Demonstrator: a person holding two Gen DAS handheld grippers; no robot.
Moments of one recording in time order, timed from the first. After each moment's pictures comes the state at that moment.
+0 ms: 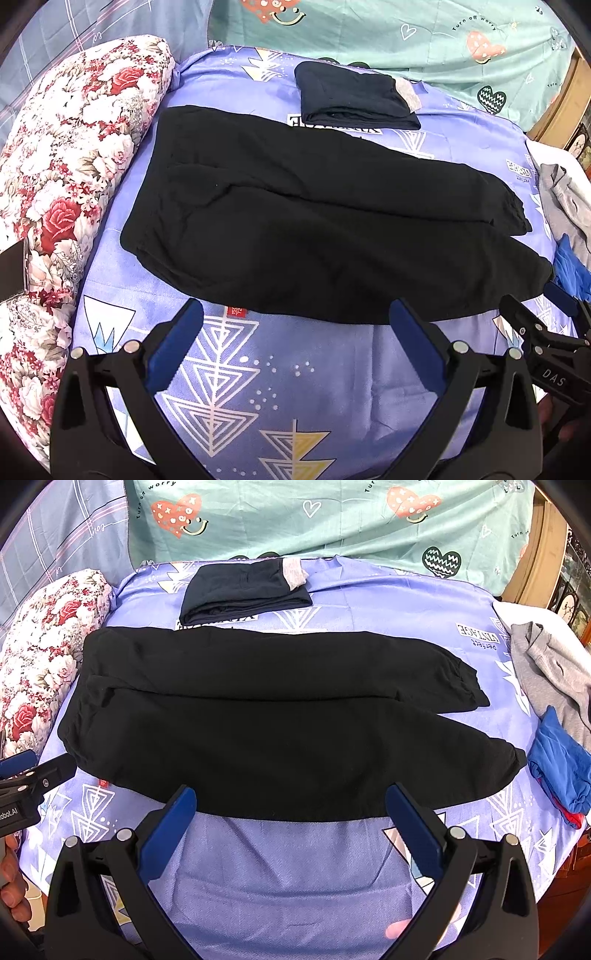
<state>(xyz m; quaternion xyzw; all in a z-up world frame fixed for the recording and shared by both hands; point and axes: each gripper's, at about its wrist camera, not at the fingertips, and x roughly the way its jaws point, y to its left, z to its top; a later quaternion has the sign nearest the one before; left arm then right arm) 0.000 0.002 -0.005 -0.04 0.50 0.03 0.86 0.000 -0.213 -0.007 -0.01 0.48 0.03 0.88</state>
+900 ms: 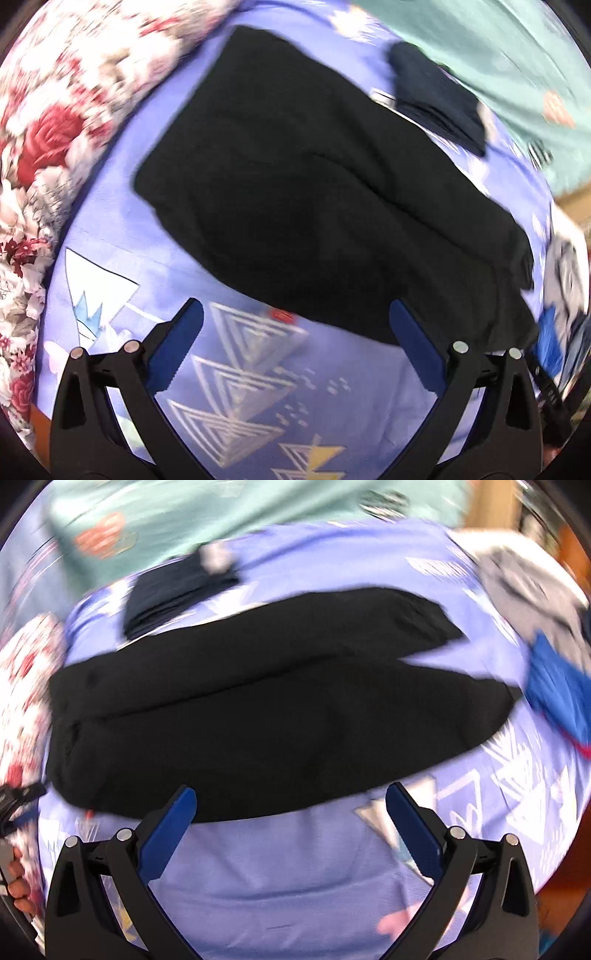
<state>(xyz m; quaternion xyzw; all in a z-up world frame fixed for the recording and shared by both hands) 0.040 0.117 -0.057 -0.20 0.57 0.08 0.79 0.008 -0.306 -0.049 0.12 0.54 -0.08 0.83</state>
